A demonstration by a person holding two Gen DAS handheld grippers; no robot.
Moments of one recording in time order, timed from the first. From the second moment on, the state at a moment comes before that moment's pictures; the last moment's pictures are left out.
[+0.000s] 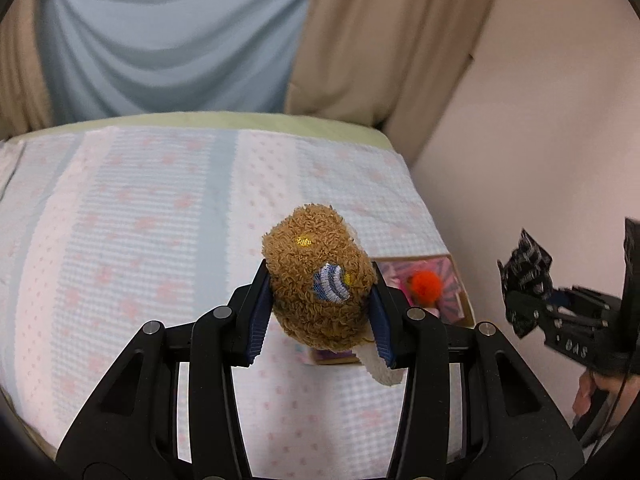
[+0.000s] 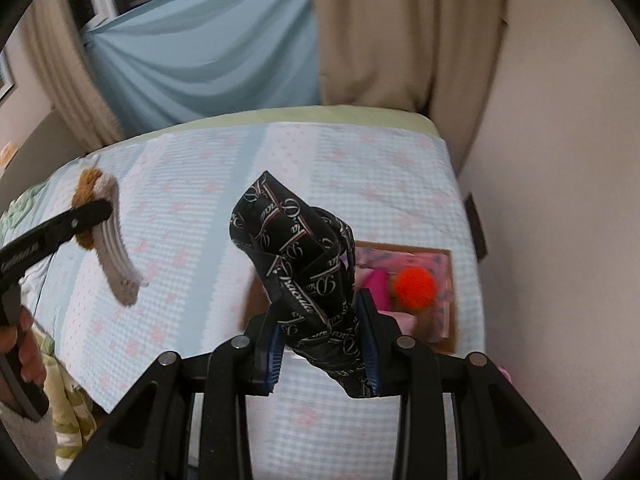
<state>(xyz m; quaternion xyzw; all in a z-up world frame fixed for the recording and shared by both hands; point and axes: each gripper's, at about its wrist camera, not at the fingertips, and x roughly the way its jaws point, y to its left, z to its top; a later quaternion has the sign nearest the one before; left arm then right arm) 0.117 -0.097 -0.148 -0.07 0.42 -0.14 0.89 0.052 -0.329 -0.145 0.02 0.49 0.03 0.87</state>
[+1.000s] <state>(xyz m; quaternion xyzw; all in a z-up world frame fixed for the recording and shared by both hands) 0.202 -0.323 -0.328 0.09 0.54 -0.28 0.79 0.143 -0.455 -0.320 0.06 0.61 0.01 0.79</state>
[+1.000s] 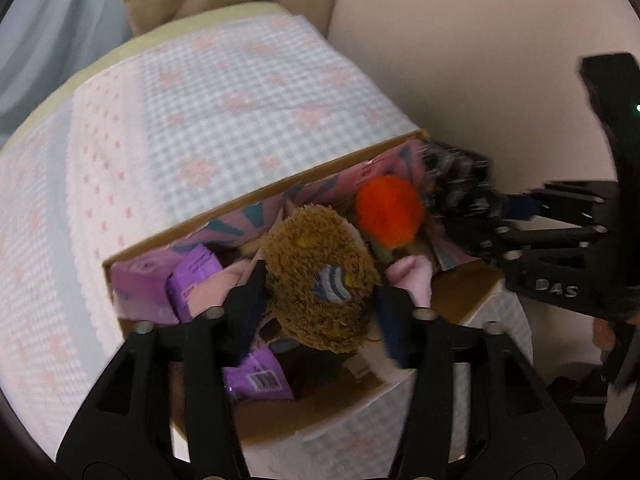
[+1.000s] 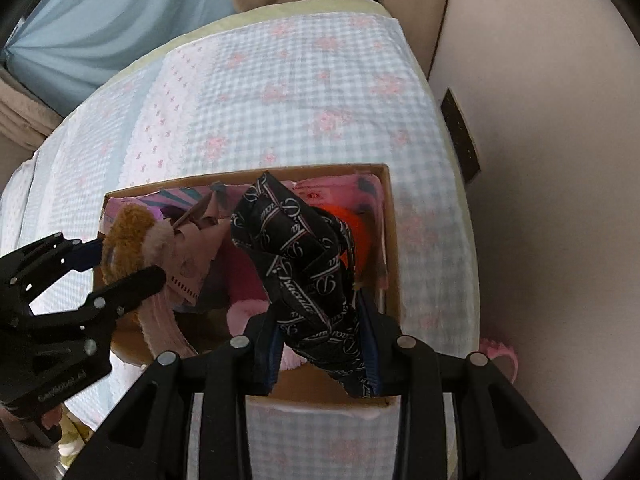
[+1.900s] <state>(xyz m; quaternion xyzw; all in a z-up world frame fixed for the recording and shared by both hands) 0.160 -0.221 -0.235 0.06 0.51 -0.24 0.83 0.112 -0.403 -0.234 0.08 0.56 0.00 0.83</state>
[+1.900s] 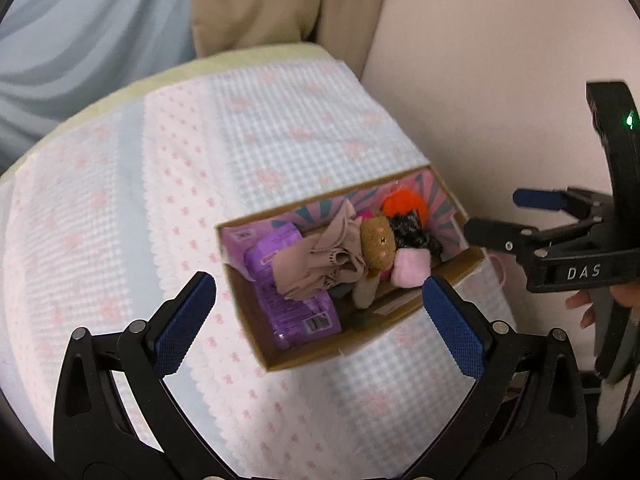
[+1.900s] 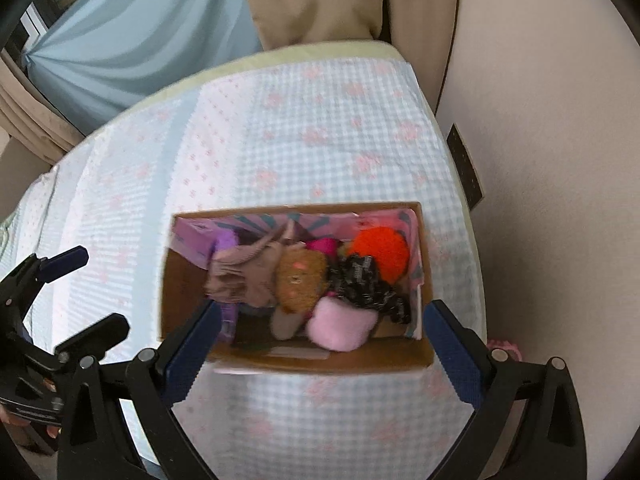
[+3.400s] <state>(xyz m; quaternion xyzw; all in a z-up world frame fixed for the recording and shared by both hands) 0.027 0.025 -0.015 -0.01 0.29 -0.09 0.95 -0.007 -0.187 -0.007 0.03 0.33 -0.01 0.94</state>
